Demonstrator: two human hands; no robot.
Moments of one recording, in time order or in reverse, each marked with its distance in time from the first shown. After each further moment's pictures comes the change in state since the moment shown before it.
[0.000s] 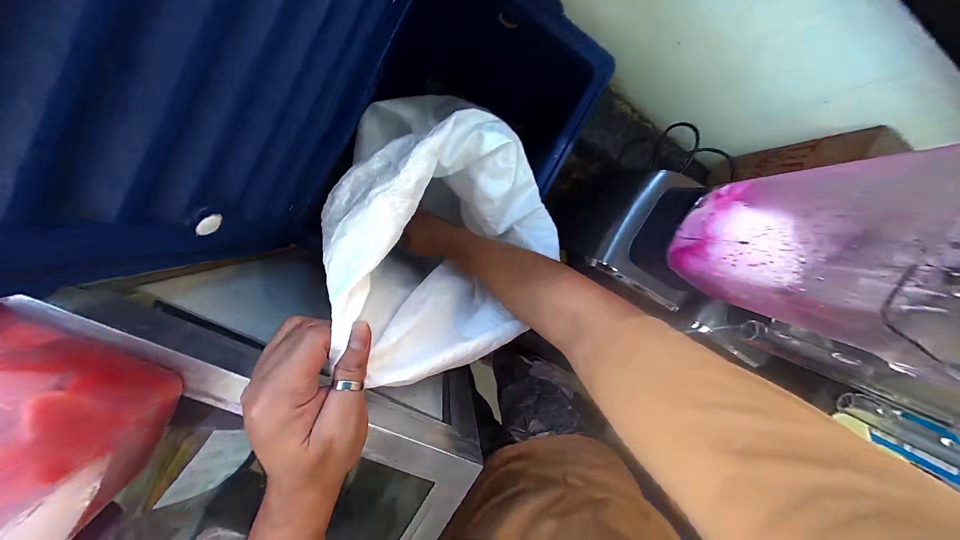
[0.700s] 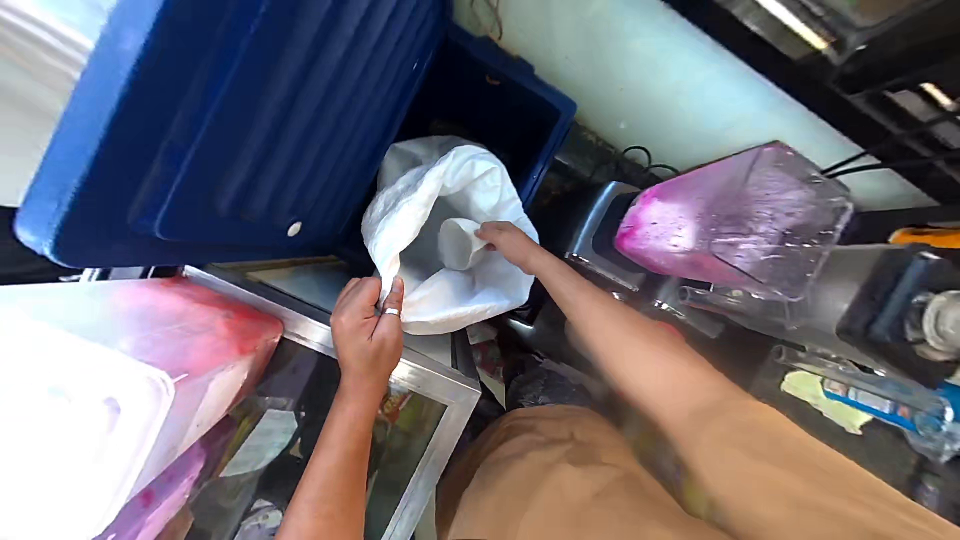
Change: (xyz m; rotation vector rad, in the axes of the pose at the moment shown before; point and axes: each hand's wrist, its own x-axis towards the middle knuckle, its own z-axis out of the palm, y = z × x) left_hand 0.001 0.009 -0.003 0.026 0.008 -0.010; right_hand -0.198 -0.038 -0.111 0.891 0.281 0.324
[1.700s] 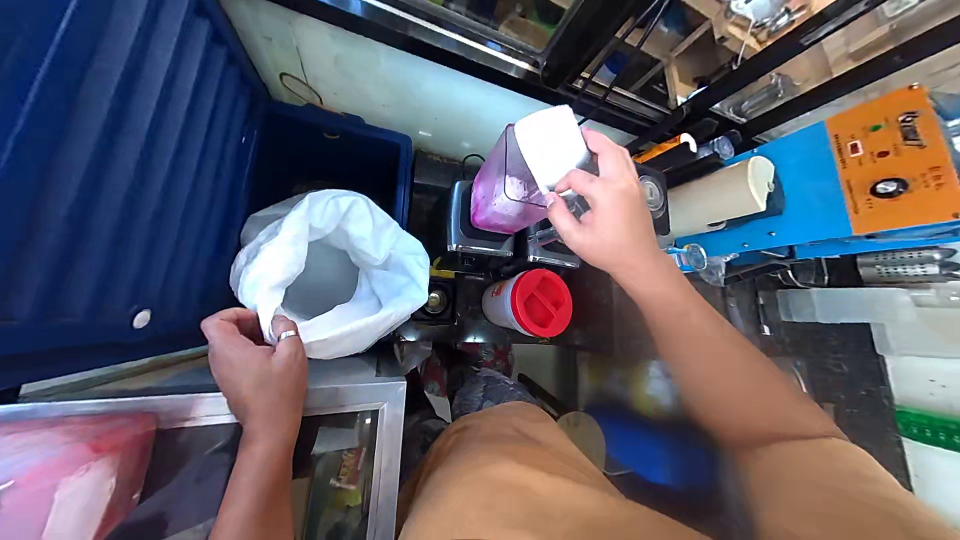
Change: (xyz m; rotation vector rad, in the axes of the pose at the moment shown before) left_hand 0.003 0.027 -0.003 0.047 -0.077 -0.098; right_hand -0.324 -0.093 -0.101 -1.117 1.033 -0.307
